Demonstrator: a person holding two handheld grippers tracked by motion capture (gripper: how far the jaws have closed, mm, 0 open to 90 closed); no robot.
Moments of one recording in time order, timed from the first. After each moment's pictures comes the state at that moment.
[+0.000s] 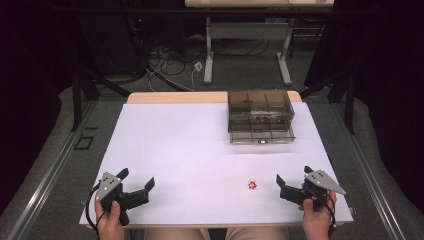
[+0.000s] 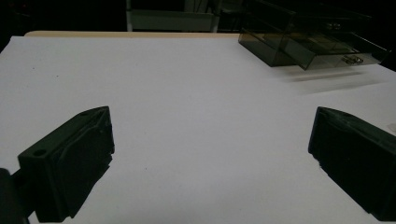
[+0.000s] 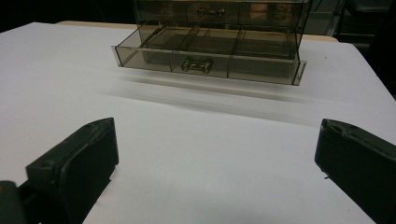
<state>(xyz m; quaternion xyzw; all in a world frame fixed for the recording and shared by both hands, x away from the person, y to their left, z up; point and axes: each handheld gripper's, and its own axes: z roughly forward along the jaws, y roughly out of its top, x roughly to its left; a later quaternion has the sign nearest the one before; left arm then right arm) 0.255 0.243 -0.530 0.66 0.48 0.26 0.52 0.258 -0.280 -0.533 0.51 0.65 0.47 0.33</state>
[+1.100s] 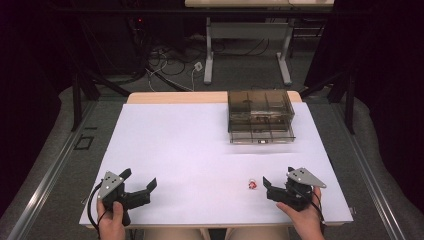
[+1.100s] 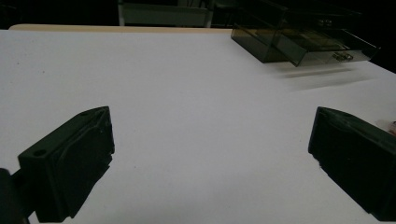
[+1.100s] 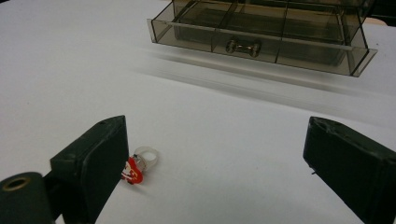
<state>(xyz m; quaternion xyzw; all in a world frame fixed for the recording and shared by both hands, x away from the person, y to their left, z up) 0.255 0.240 -0.528 0.67 0.48 0.24 0.52 0.264 -0.243 -0.531 0.50 0.69 0.43 0.30</state>
